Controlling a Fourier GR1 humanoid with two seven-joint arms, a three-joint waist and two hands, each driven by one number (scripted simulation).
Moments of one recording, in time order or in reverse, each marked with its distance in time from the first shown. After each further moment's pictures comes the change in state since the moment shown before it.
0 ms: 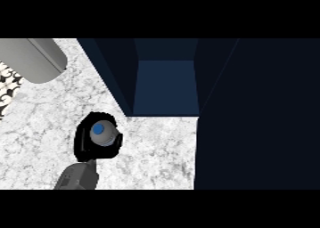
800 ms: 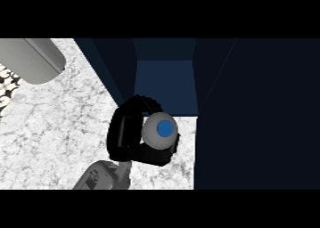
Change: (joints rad) left arm -0.087 -0.002 -0.492 -0.526 0.041 0.553 0.371; right arm -0.077 -0.012 -0.029 0.014 -0.010 -0.004 0.030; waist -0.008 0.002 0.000
